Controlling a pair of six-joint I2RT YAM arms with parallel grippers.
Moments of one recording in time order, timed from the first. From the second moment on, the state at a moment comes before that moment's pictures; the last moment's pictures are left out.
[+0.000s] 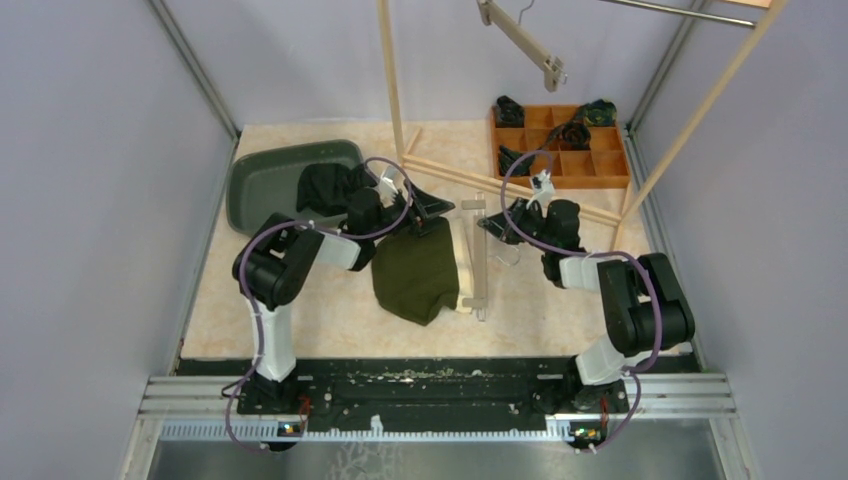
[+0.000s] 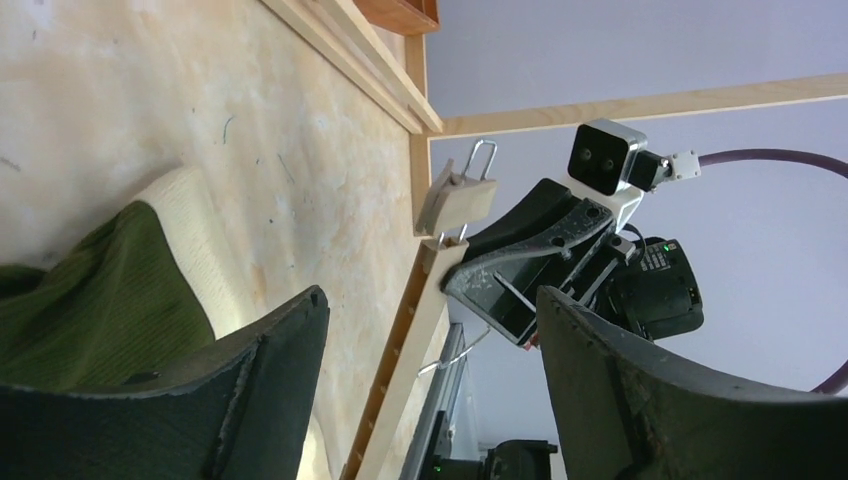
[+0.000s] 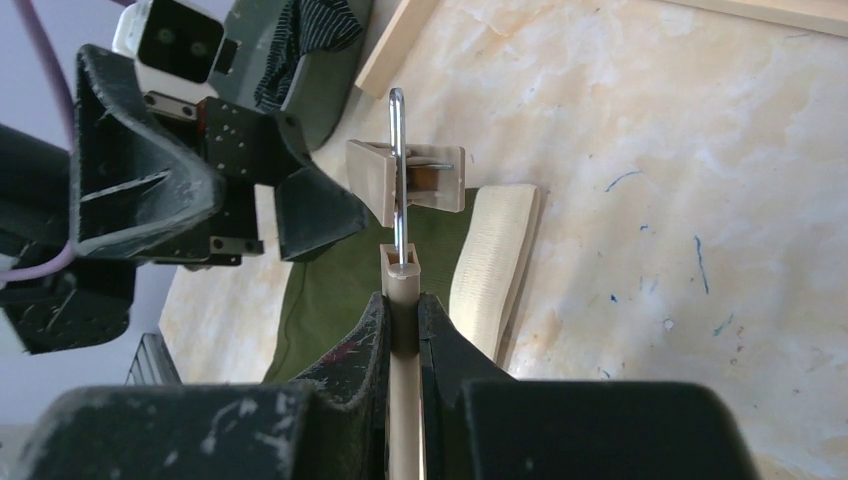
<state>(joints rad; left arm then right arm) -0.51 1.98 0.91 0.99 0.50 -1.27 0.17 1.56 0.55 0.74 -0.57 0.64</state>
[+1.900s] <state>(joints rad) -0.56 2.19 1.05 1.28 0.57 -1.32 0.16 1.56 0.55 0.85 -0.69 0.70</state>
